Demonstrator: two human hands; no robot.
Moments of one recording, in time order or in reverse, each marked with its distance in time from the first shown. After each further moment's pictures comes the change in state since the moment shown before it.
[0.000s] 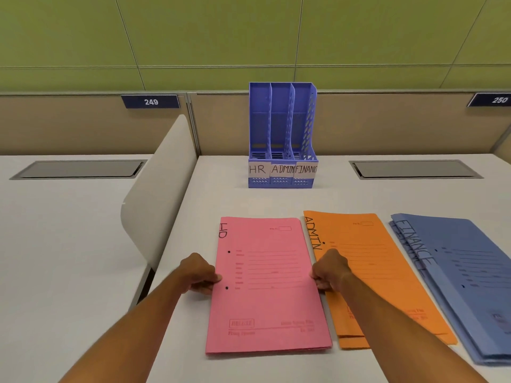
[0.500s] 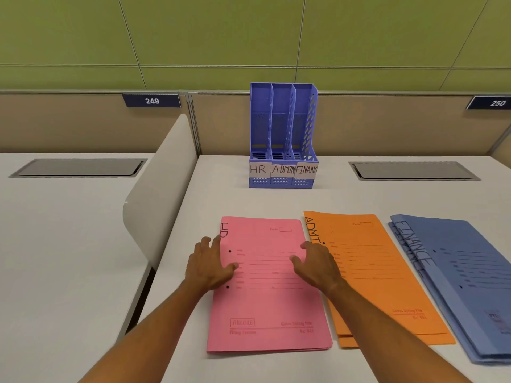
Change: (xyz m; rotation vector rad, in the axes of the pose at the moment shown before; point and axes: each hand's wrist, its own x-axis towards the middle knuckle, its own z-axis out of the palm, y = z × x) left_hand 0.007 0.000 0.026 0.600 0.383 0.475; right_hand -0.017 -0.007 0.015 -0.360 0.067 -0.473
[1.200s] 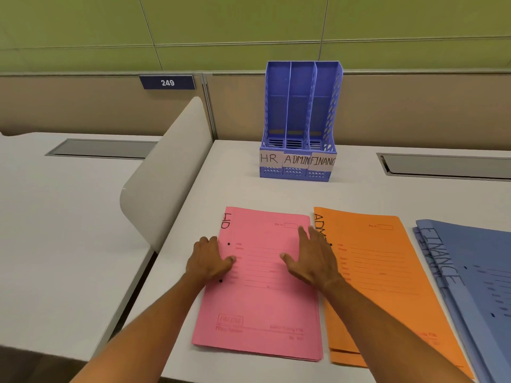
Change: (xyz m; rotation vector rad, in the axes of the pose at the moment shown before) left_hand 0.008 0.013 0.019 -0.038 -0.019 -0.226; right_hand 0.043 0.017 0.013 -0.248 -0.033 -0.242
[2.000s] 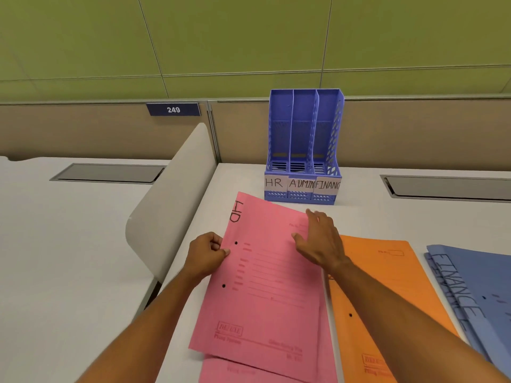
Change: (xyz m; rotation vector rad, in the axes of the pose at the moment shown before) left_hand 0.031 0.014 -0.070 -0.637 0.114 -0.006; right_hand 0.067 -0.021 -0.065 0.170 0.166 0.002
